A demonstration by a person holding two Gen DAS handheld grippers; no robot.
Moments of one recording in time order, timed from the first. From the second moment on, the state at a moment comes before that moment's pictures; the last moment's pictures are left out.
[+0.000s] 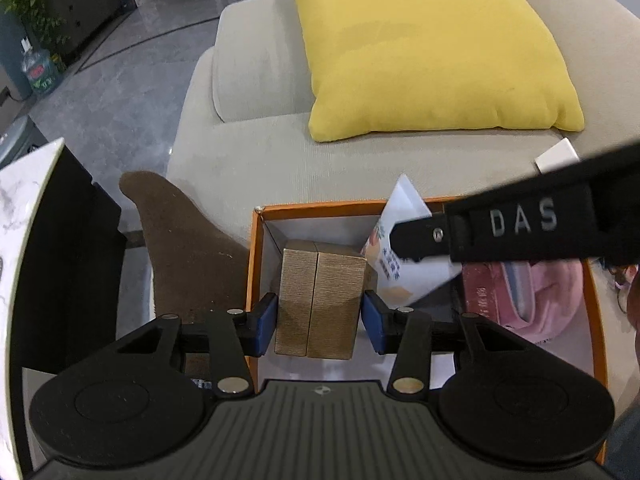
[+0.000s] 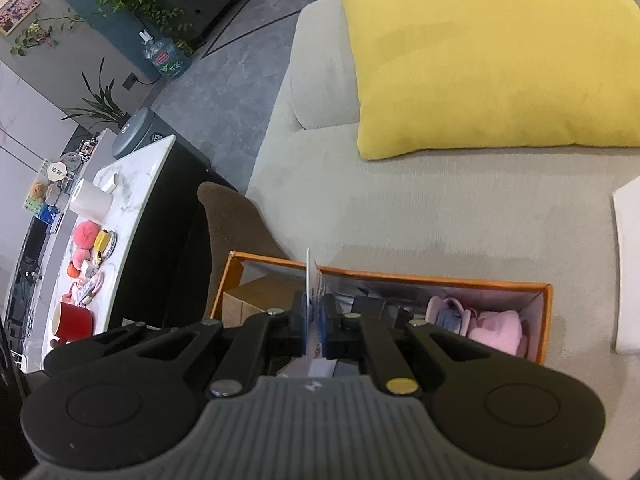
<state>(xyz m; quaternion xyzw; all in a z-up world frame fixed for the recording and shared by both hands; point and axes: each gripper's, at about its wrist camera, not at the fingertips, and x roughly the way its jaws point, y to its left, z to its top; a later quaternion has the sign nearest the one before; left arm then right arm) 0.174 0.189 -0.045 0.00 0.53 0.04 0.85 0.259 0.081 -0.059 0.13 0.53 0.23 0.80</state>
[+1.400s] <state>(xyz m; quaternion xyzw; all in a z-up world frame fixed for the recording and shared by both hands) 0.051 0.232 -0.032 -0.05 0.51 0.07 0.86 0.133 -0.008 -0.043 0.05 0.45 0.17 0.88</state>
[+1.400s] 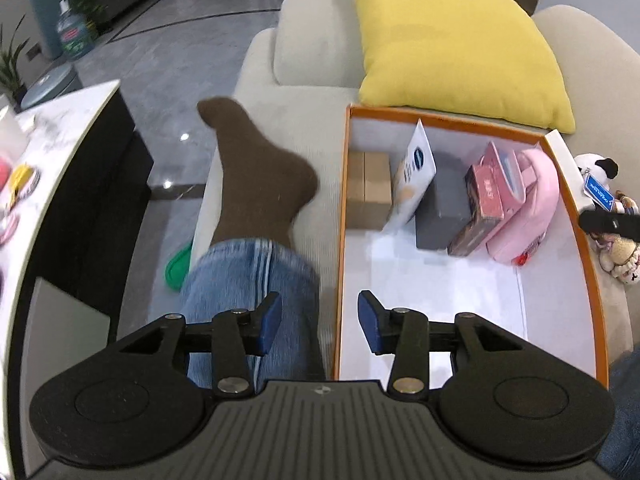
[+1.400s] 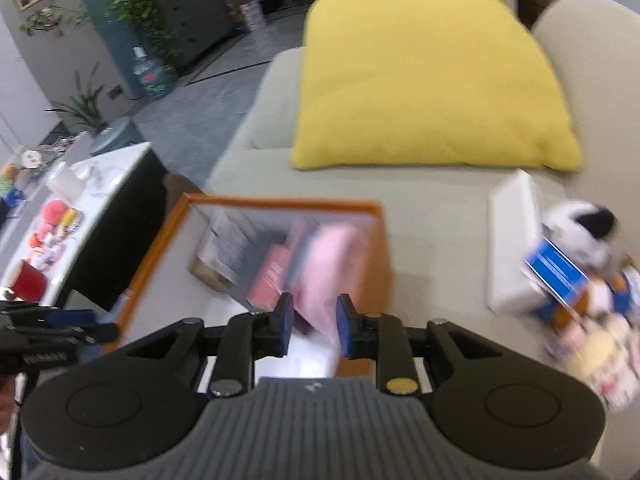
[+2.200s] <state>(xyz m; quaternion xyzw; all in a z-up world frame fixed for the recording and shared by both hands) 0.047 0.203 -0.067 -0.08 0.54 0.08 0.83 0.102 -0.018 -0.086 0.05 0.45 0.15 0.88</state>
